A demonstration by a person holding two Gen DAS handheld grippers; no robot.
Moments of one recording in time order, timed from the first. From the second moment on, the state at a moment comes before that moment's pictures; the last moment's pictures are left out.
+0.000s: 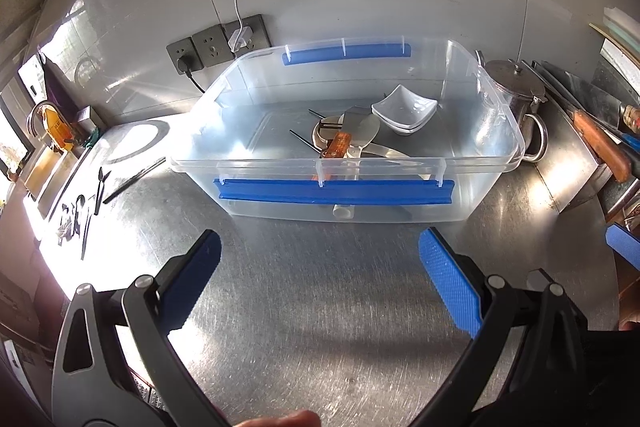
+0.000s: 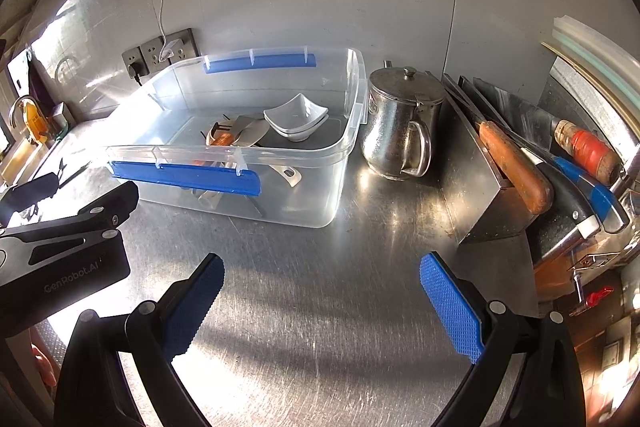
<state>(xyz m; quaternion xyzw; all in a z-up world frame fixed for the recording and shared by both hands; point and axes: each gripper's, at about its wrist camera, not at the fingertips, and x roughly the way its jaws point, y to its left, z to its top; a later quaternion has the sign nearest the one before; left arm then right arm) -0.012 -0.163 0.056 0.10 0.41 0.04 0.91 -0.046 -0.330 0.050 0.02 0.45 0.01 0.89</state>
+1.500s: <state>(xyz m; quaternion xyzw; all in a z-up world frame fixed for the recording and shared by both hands) -0.009 -0.168 0.057 0.10 0.41 0.04 0.91 -0.046 -0.333 0.050 0.01 0.45 0.01 0.89</state>
